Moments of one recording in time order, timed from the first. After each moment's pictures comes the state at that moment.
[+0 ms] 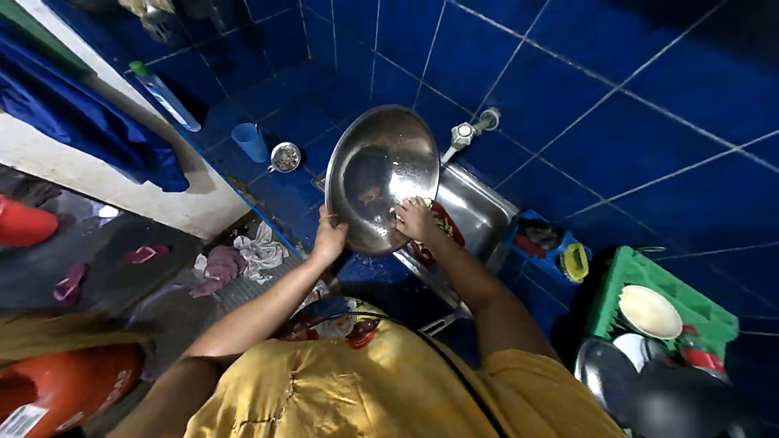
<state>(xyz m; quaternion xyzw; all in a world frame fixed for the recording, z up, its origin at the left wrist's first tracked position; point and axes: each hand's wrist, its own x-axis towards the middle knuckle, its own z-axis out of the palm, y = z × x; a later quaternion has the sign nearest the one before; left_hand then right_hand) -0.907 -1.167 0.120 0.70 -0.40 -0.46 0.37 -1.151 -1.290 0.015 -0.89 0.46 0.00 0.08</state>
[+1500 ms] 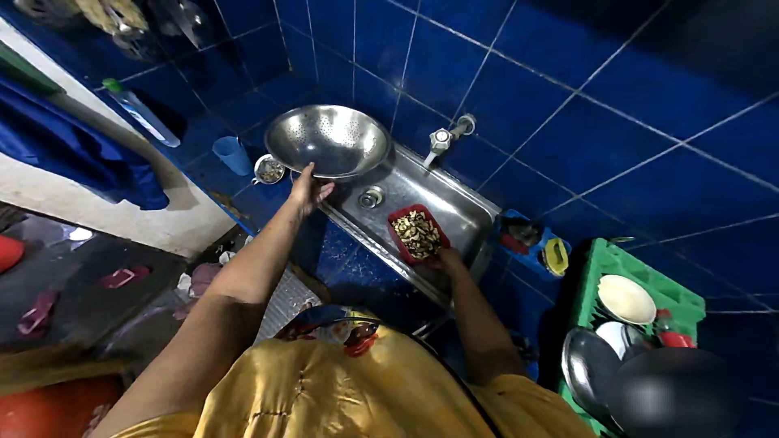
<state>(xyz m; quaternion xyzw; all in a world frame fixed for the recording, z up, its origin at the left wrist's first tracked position) -0.860 -1.311 0.100 0.55 -0.17 -0.63 0.52 -1.257 -1.207 -0.013 -0.26 0.78 -0.24 0.52</state>
